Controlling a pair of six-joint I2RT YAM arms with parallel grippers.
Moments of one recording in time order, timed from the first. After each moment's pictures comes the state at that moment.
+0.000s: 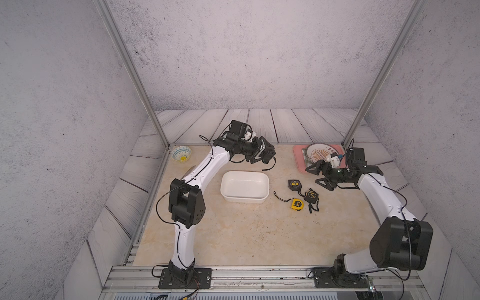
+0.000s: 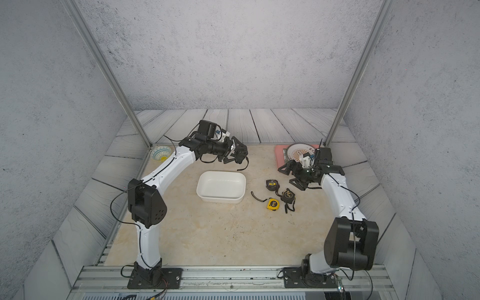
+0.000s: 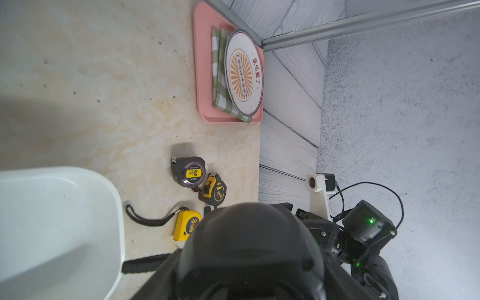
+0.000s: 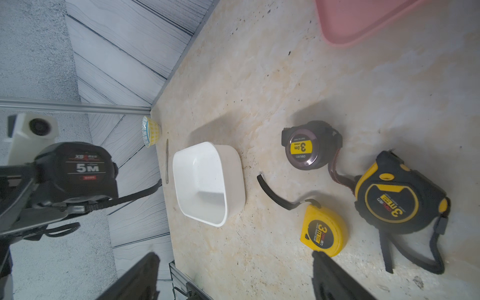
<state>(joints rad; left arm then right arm) -0.48 2.04 1.96 -0.58 0.73 -1.03 -0.09 1.46 1.21 -0.77 -0.75 0.48</state>
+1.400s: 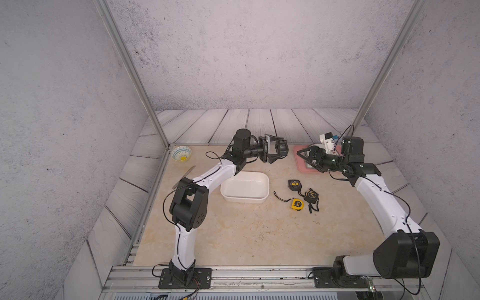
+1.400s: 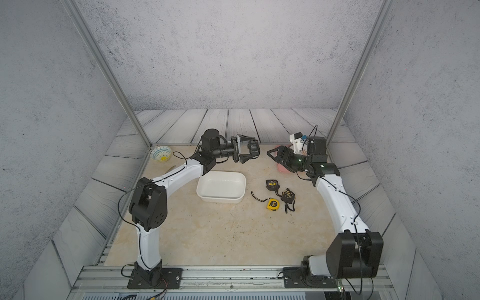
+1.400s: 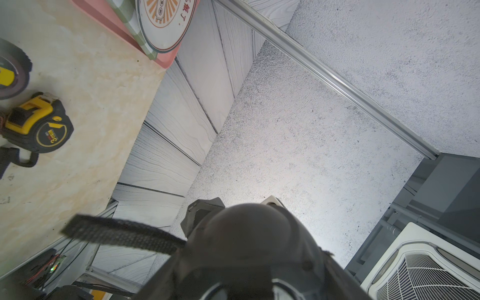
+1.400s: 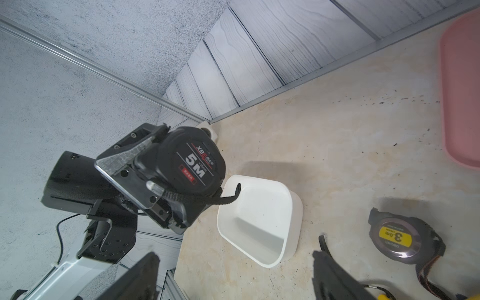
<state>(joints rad) -0.56 2.02 1.66 0.31 0.81 -2.05 0.05 1.38 1.29 -0.47 -0.78 0.54</state>
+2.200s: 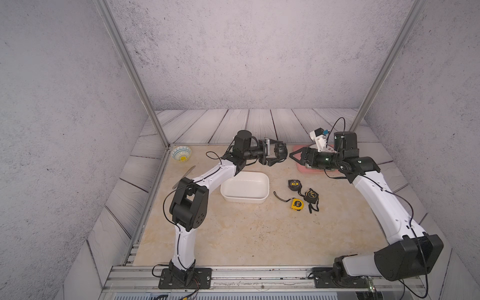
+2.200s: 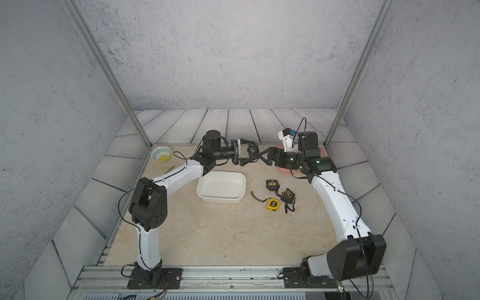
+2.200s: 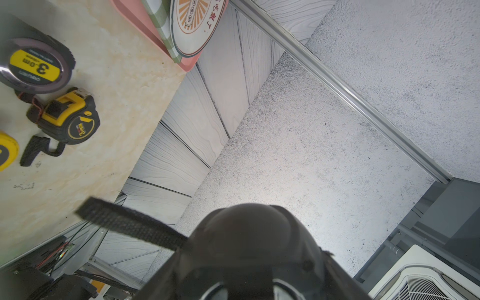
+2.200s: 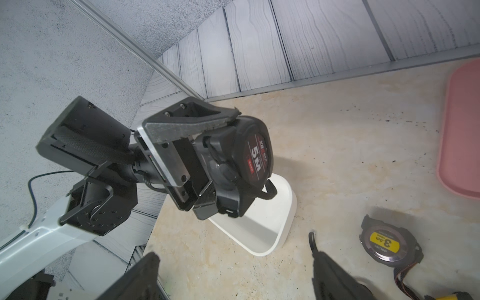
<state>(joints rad) -0.56 2.02 1.65 0.23 0.82 -2.05 0.18 1.38 1.43 -0.66 -0.65 0.36</state>
